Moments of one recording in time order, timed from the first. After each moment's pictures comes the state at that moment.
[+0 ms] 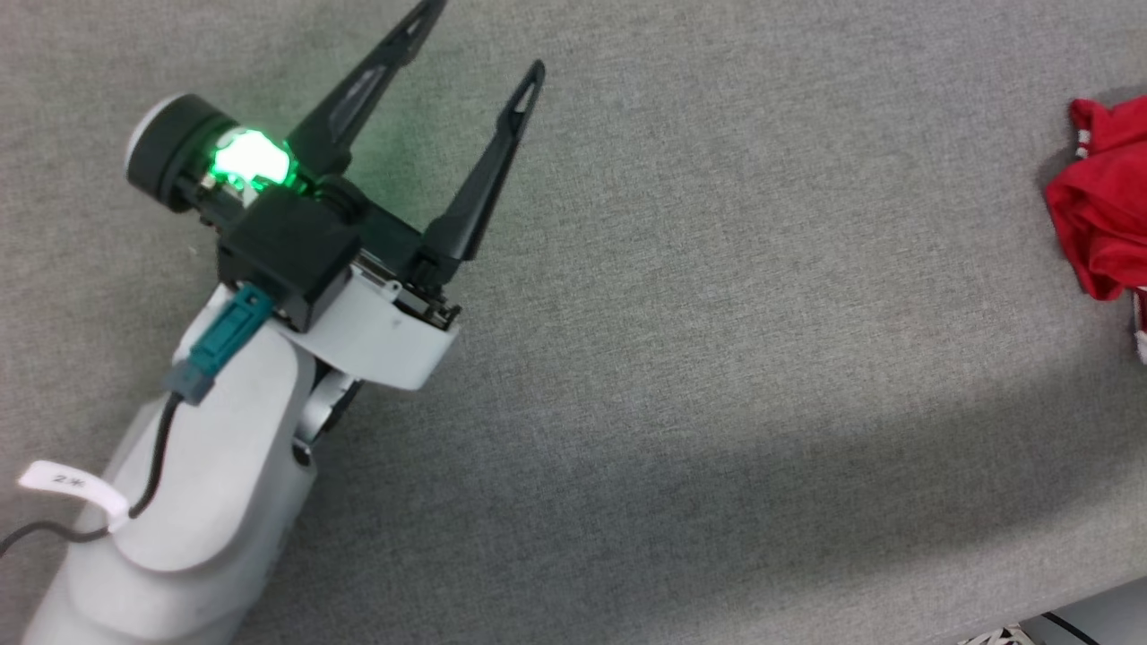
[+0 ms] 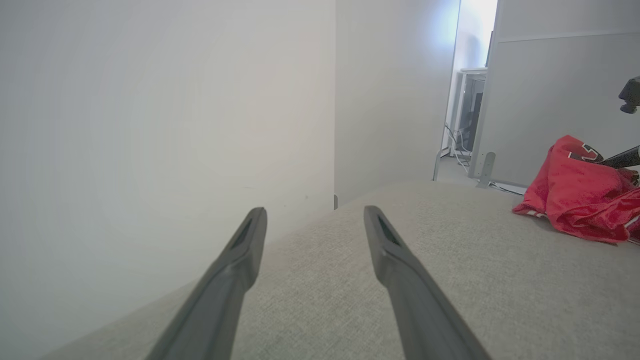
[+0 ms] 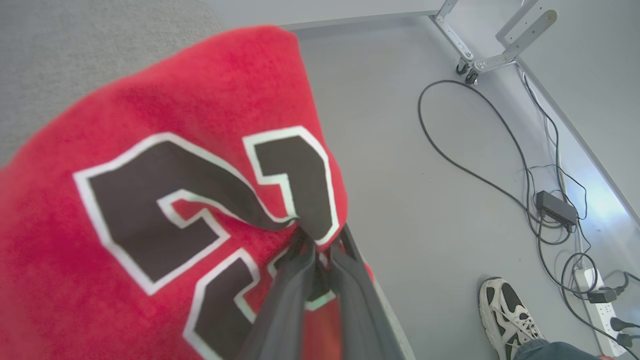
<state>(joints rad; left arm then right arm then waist) -0.75 0.39 -0.43 0.05 -0.23 -0.13 -0.26 -0.89 -0.74 0.24 0.97 0.79 0.13 0.07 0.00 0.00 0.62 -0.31</state>
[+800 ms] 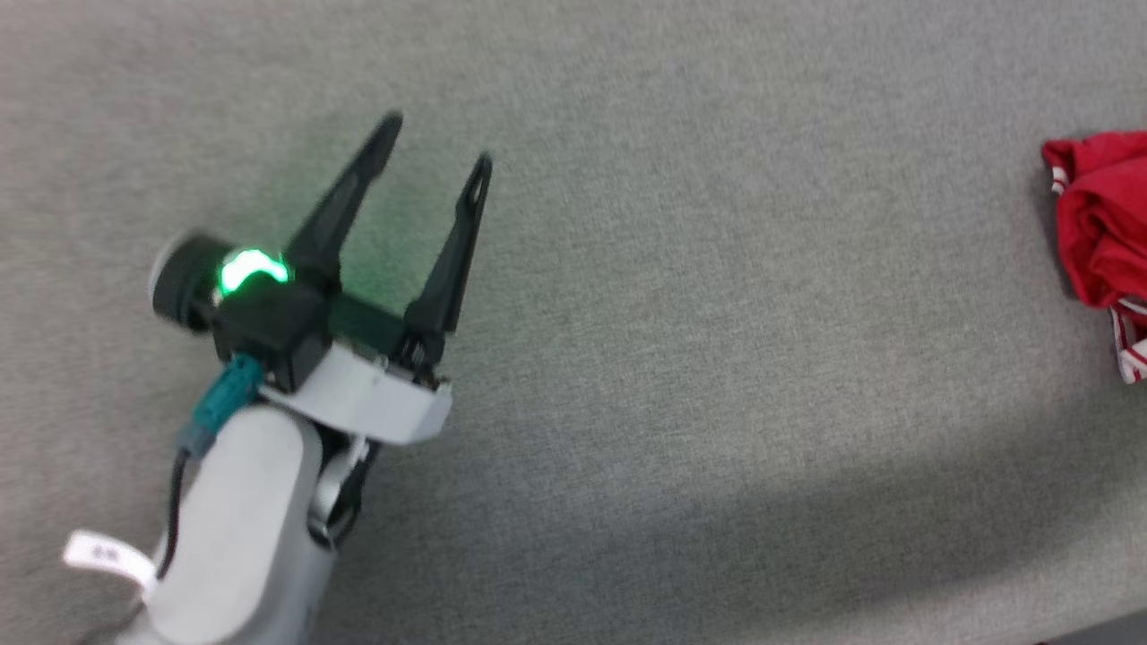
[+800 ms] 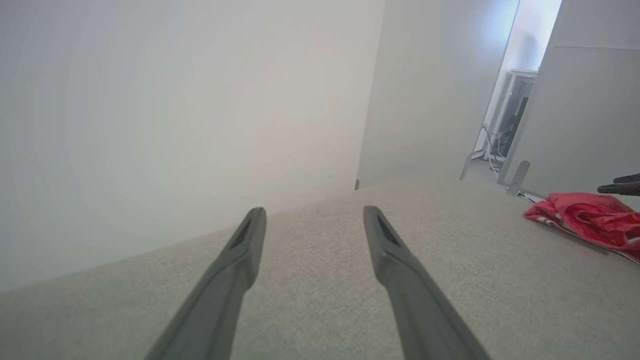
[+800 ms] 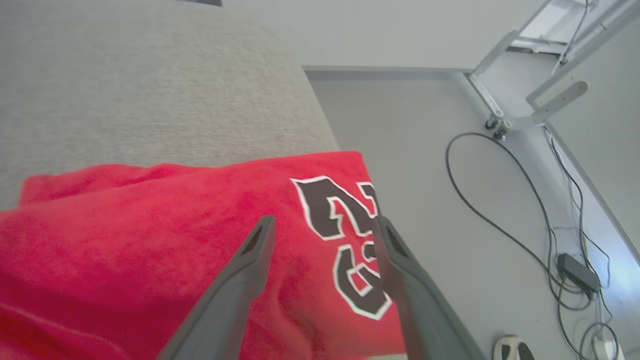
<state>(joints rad) -0.56 0.31 -0.31 0.08 -0.25 -0.13 -0.26 -0.90 -0.71 0.47 1.03 0.80 0.13 -0.10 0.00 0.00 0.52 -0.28</state>
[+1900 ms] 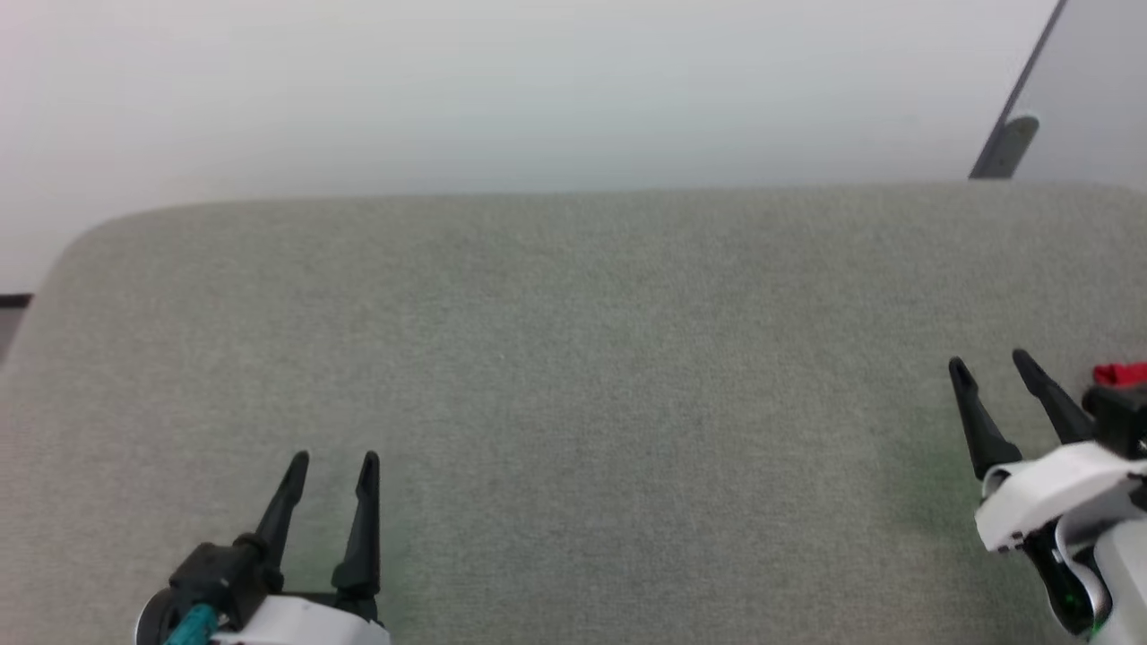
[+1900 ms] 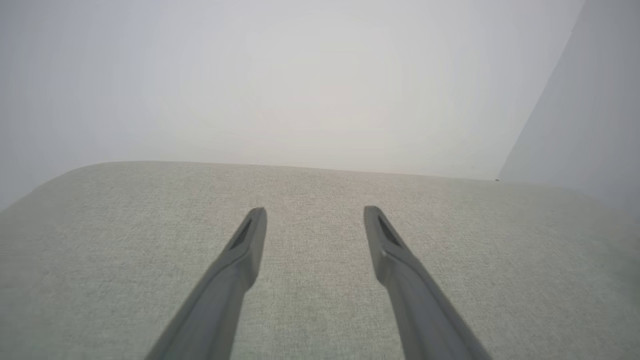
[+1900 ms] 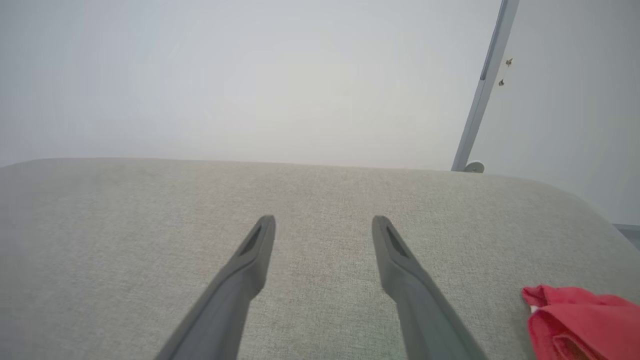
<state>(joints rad) -0.03 0.13 -0.01 0.16 -0.25 -0.13 -0.26 -0.42 -0.39 0.28 0.61 0.51 0.13 -0.26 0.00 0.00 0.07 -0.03</state>
